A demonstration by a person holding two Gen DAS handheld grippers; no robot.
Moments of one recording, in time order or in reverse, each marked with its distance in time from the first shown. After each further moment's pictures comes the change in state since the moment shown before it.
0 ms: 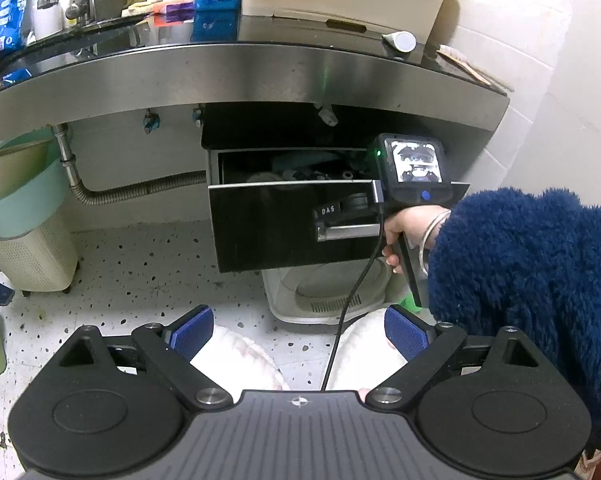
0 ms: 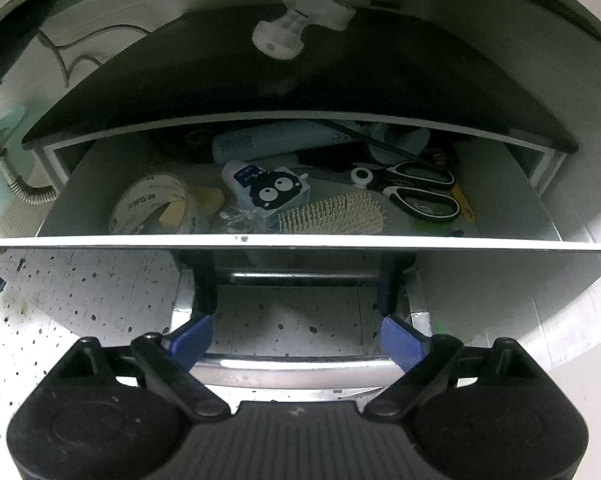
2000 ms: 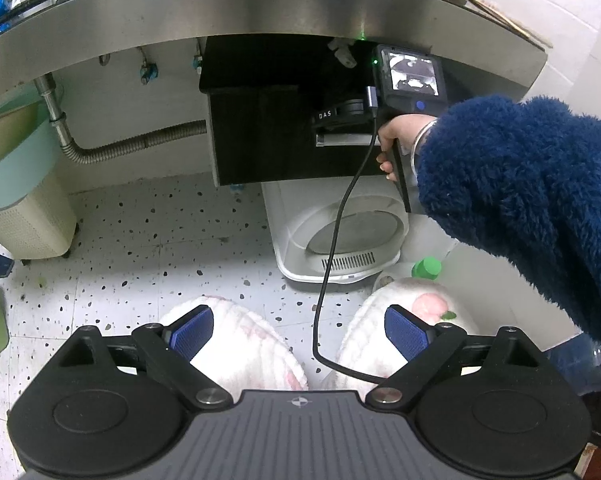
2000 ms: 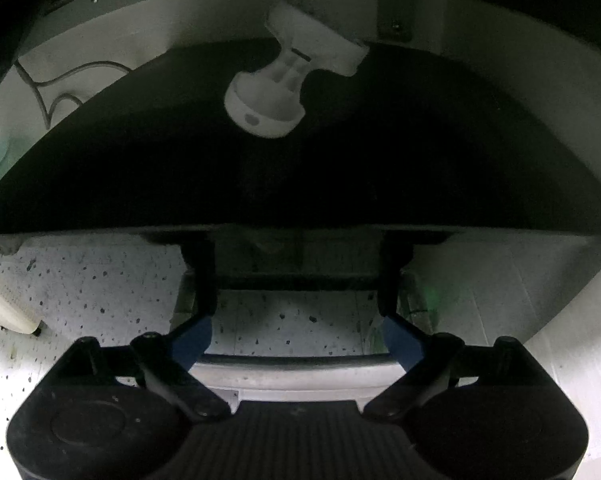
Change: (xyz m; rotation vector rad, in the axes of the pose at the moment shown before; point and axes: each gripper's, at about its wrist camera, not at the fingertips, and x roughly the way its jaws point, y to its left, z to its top) left arm 0.042 -0.008 -0.014 0.010 0.162 0.022; right arm 0.018 0.001 0.009 0.006 -0.100 -0.002
